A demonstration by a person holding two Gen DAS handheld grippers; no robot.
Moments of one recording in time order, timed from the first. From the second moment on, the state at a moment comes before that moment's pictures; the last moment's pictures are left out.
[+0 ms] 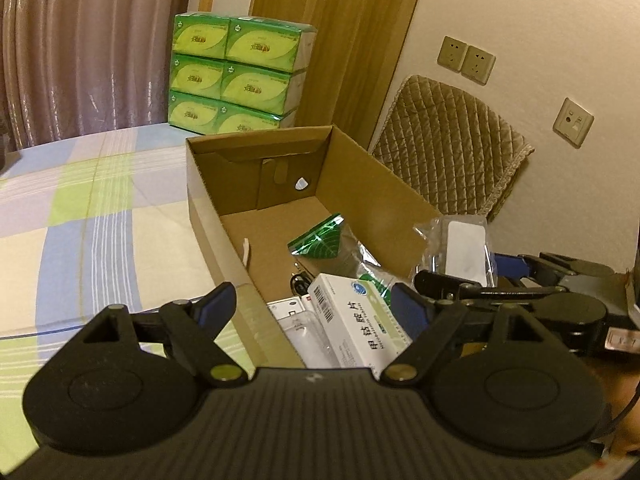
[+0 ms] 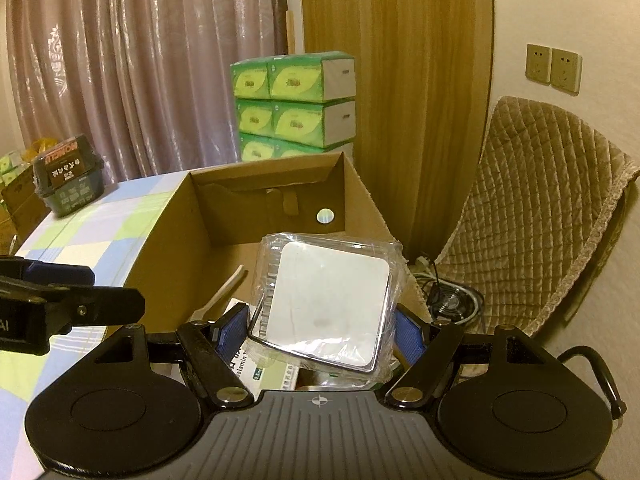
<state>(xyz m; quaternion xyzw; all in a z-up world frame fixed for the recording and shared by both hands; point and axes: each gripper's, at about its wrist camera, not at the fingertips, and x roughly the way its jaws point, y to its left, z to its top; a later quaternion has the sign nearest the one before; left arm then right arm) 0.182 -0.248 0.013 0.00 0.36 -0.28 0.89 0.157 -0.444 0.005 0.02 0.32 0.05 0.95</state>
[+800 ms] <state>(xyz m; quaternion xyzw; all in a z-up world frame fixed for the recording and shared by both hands) 0.177 -0.222 0.014 -0.01 0.35 -0.26 0.90 0.169 -0.430 0.010 0.00 0.31 0.07 0.95</state>
